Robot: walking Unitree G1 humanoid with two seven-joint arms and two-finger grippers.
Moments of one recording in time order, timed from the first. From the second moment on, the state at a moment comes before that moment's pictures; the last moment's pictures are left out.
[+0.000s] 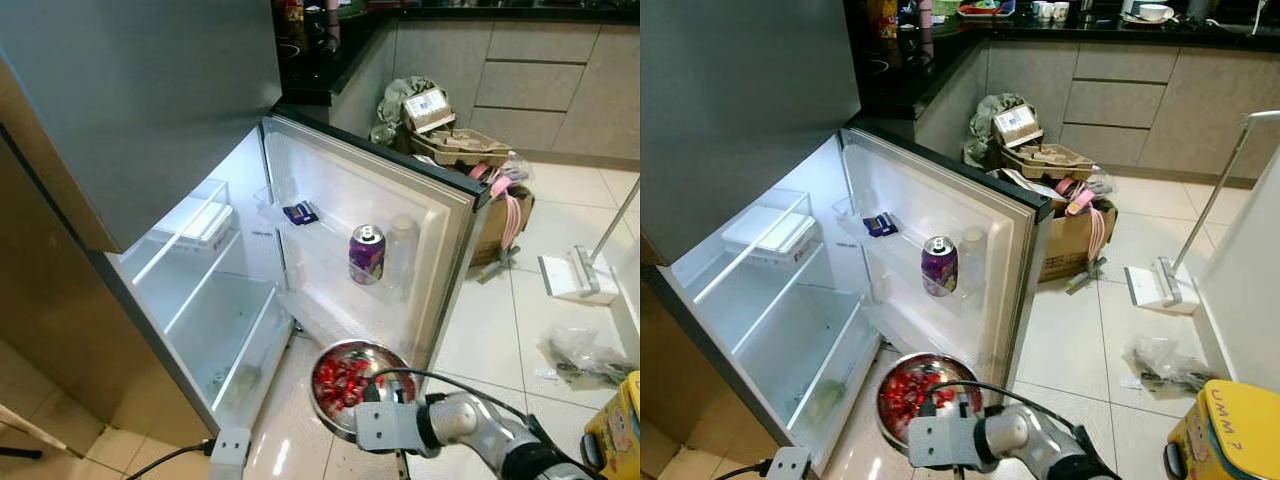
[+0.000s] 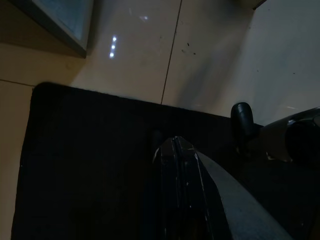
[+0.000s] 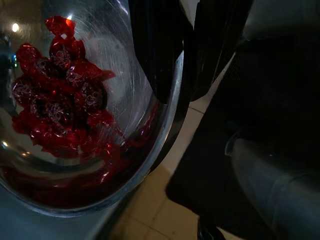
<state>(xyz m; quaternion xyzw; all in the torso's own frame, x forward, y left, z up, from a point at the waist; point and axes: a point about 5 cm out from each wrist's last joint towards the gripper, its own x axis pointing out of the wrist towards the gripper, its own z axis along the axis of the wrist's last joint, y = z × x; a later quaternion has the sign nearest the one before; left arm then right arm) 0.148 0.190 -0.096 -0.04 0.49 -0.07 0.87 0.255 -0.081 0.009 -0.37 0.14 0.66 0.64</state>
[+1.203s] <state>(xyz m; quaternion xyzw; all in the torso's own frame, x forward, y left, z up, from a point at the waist) 0.141 0.190 -0.098 -0.05 0.50 -0.07 0.86 0.345 -0.231 0.077 -0.56 0.23 0.28 0.75</state>
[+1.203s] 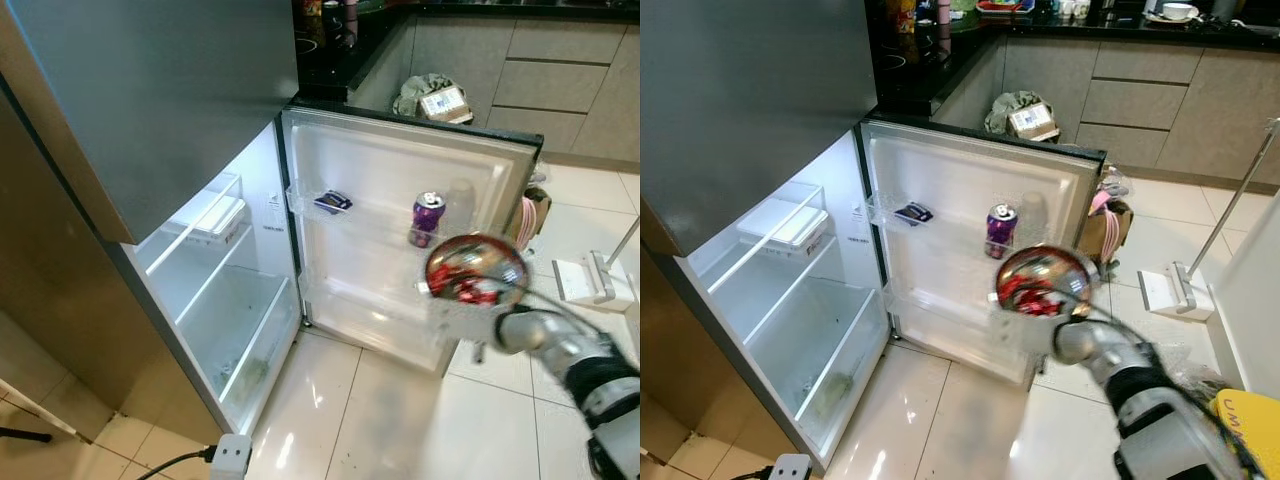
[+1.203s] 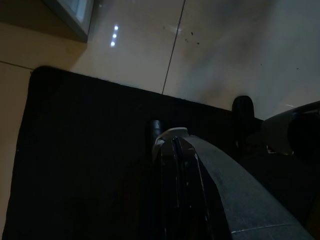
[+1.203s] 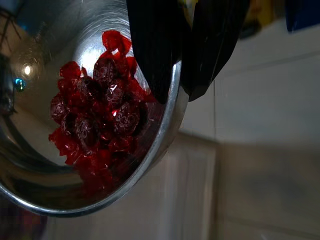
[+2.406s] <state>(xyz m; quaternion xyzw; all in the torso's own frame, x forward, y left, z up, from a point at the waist) 0.144 0.187 -0.097 -0.03 0.49 -0.09 0.87 0.128 -0.236 -0.096 -0.22 0.53 0.14 0.81</state>
